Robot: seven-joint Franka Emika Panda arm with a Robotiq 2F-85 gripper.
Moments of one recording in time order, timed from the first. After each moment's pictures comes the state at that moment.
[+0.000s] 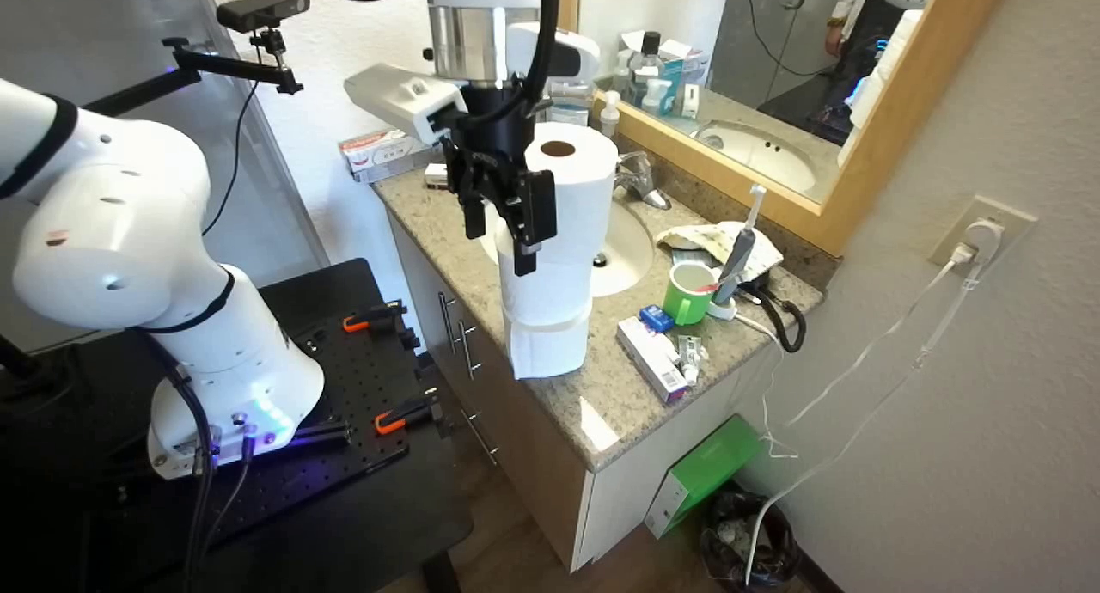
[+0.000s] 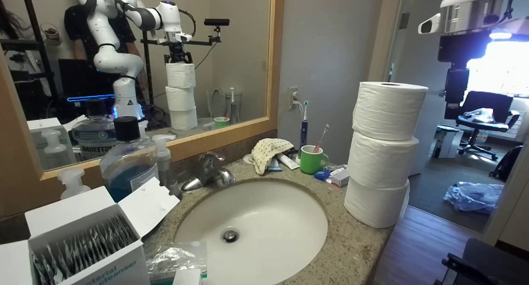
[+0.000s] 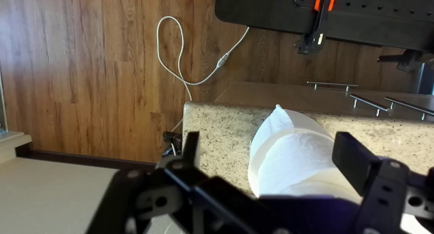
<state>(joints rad) -0.17 -0.63 -0.23 -2.57 -0.36 1.92 -0.37</state>
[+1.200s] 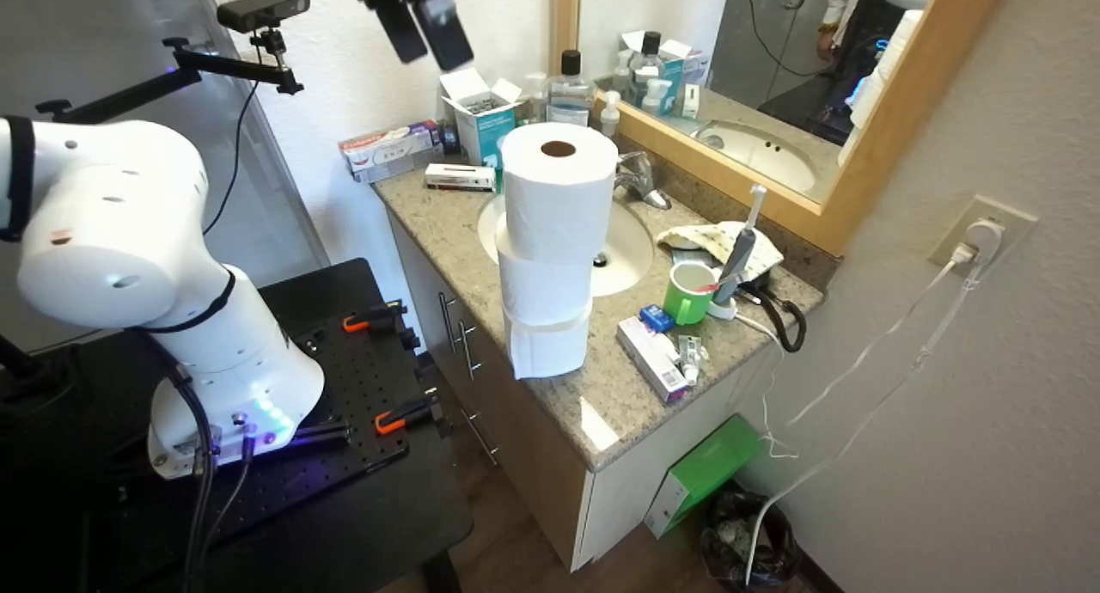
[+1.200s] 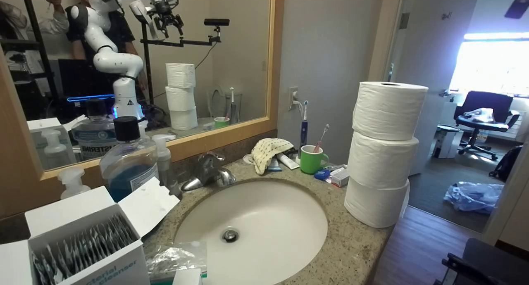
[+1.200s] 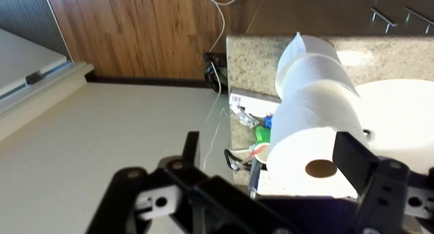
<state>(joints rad) -0.13 -1.01 -0.23 -2.38 -0.35 1.72 -0.37</state>
